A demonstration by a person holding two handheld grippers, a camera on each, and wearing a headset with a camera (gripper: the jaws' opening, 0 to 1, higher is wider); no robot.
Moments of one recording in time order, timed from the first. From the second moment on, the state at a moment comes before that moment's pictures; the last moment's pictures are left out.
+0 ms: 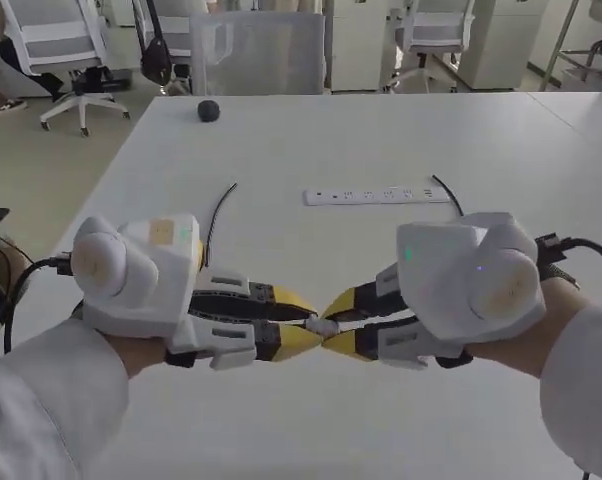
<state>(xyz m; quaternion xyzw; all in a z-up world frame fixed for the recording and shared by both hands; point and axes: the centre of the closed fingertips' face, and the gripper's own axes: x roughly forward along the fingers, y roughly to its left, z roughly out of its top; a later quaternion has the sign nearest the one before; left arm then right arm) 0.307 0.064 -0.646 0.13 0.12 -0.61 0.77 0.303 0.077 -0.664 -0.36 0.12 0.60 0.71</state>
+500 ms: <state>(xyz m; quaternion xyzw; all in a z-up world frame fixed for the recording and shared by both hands) 0.304 0.062 -0.648 0.14 0.12 -0.62 0.77 0.301 0.072 -0.663 -0.31 0.16 0.62 0.70</state>
